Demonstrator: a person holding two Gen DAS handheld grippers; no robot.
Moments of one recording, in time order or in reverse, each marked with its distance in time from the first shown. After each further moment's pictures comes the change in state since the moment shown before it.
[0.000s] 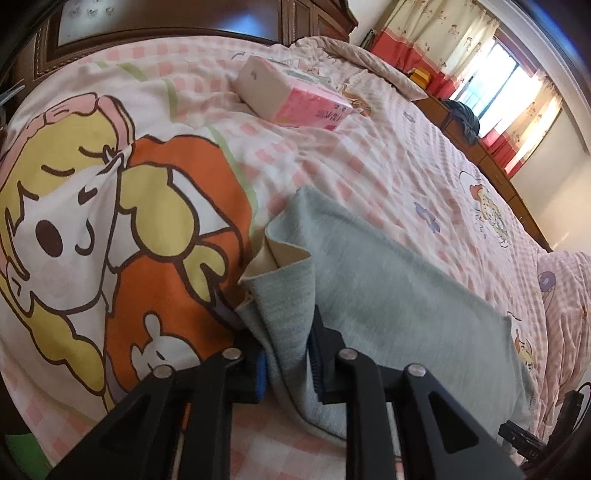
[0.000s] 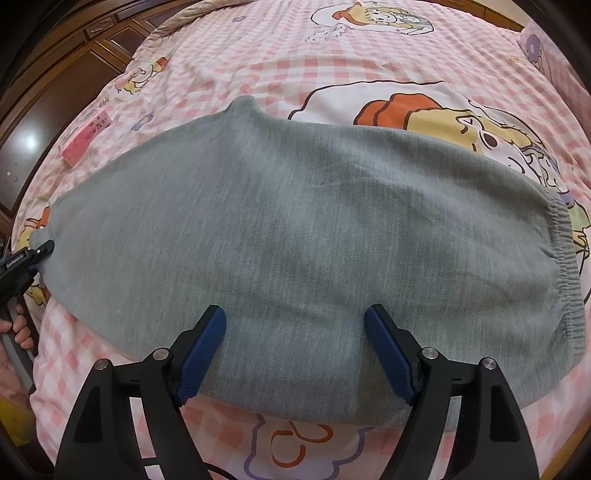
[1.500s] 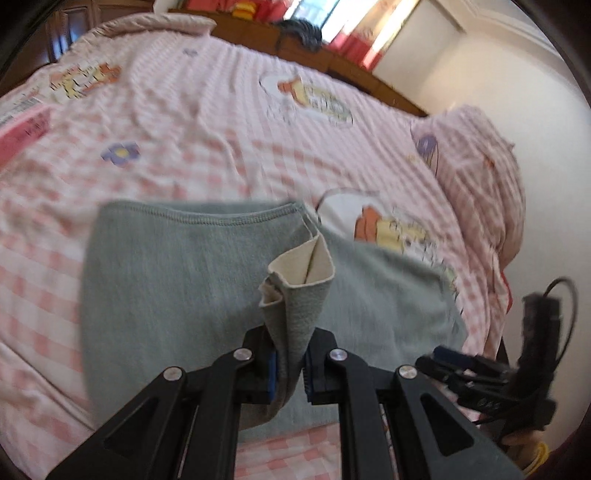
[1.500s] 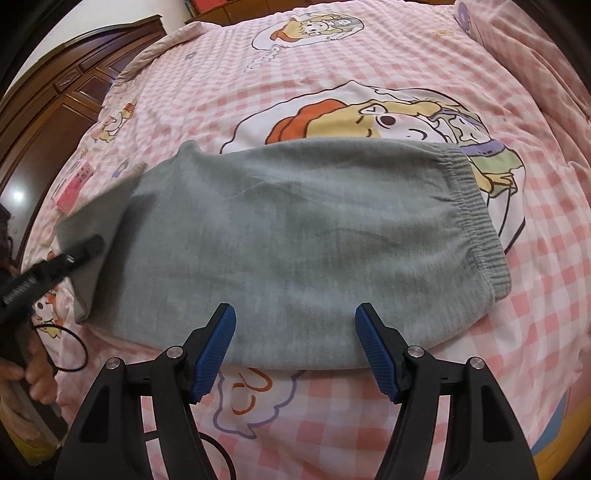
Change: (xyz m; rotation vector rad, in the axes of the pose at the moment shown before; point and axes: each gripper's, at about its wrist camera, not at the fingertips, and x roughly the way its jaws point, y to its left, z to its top) left arm -0.004 -0.253 -0.093 0.471 0.229 -0.358; right arm -0.056 -0.053 -0.030 0.180 -0.060 -0.020
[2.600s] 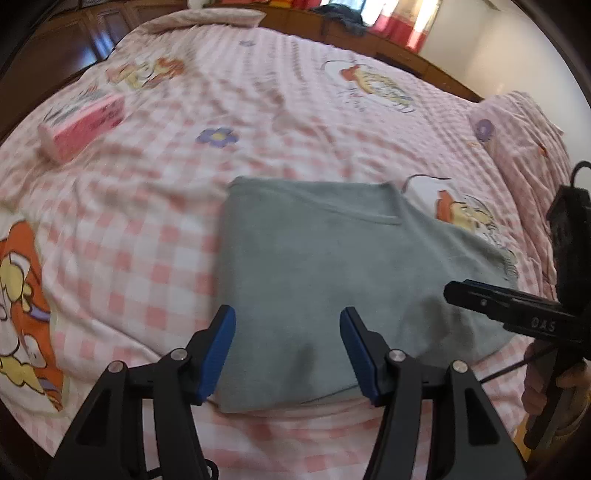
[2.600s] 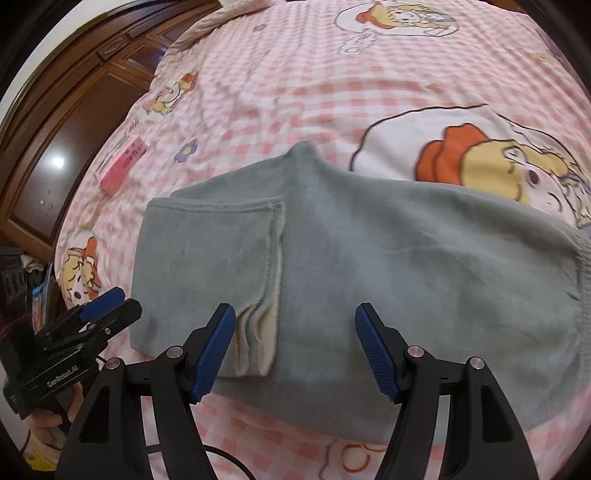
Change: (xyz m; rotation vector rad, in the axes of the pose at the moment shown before) left arm -0.038 0.061 -0.007 -0.028 0.054 0.257; right arm 0.041 0.097 0.053 -0.136 0.100 0.183
